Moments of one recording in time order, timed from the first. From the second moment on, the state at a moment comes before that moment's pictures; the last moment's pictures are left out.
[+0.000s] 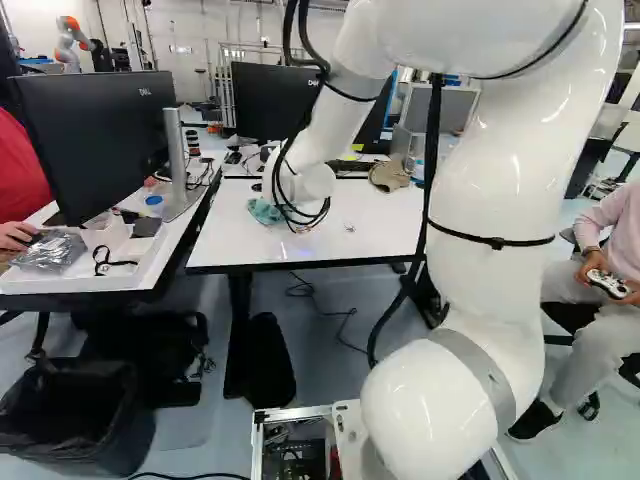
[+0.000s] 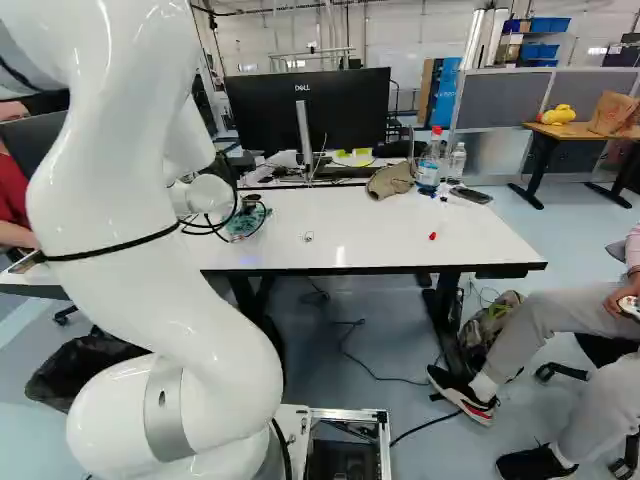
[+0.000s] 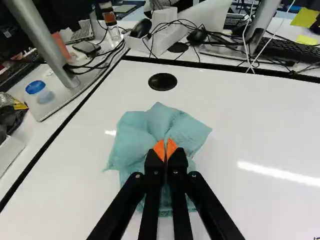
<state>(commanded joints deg) 19.6 -15.1 -42.9 4.4 27.2 0.0</state>
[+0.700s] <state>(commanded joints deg) 19.6 -15.7 -43.1 4.4 26.3 0.0</state>
